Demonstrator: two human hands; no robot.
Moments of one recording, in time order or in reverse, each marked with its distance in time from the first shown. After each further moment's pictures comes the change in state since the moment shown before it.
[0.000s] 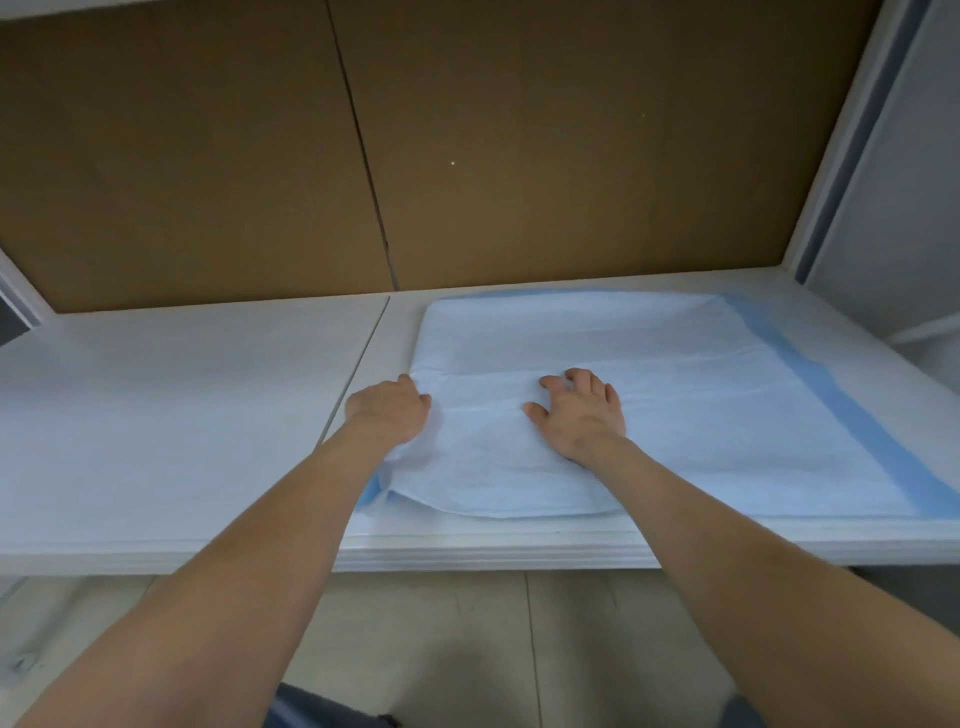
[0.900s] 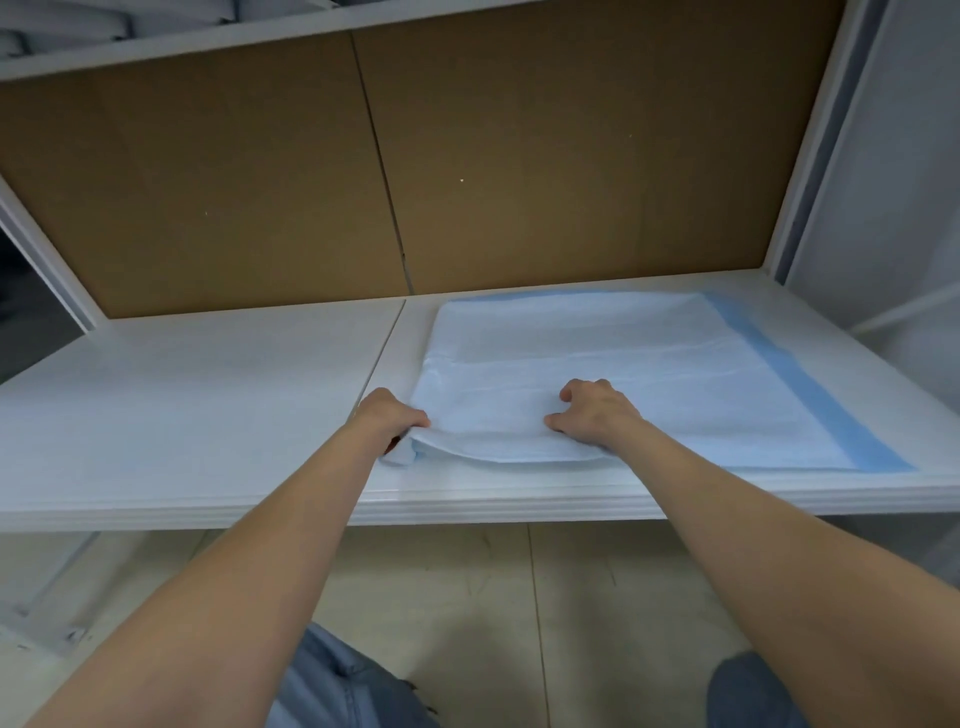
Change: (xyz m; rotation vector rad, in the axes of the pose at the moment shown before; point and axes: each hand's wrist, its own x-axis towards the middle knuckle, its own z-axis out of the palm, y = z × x) left_hand -0.070 -0.019 -0.020 -0.815 -0.191 -0.281; right_hand -0.059 0.005 -0.038 0.147 -0.172 0.128
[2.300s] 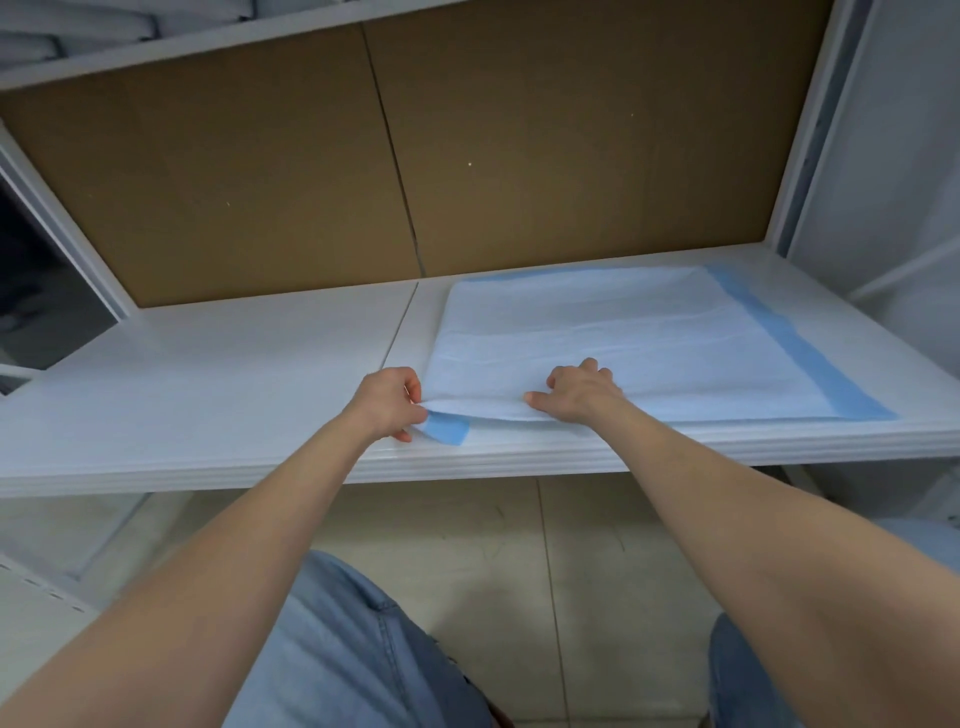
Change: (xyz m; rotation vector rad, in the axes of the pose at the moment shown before) left_hand -0.051 -0.027 -0.019 0.214 0.052 0.343; right_hand -0.033 -0.020 0.018 -0.067 -0.014 -0.029
